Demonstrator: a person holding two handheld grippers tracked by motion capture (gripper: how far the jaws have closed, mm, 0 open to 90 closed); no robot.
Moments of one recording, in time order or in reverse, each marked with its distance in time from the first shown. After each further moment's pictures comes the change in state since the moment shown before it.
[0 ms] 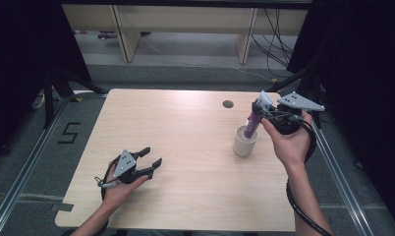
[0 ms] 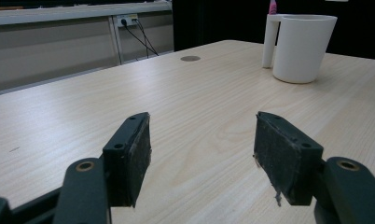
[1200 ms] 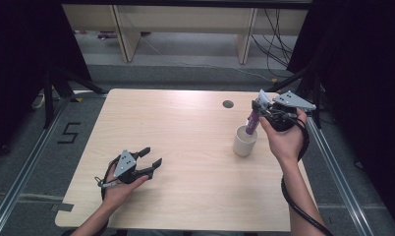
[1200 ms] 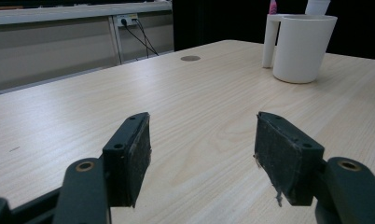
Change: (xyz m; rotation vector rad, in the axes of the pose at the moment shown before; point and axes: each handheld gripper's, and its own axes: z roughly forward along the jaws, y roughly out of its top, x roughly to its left) left arm 0.000 0.000 0.000 0.001 0.000 0.001; right arm -0.009 -0.011 0.023 -0.005 -0.083 -0.017
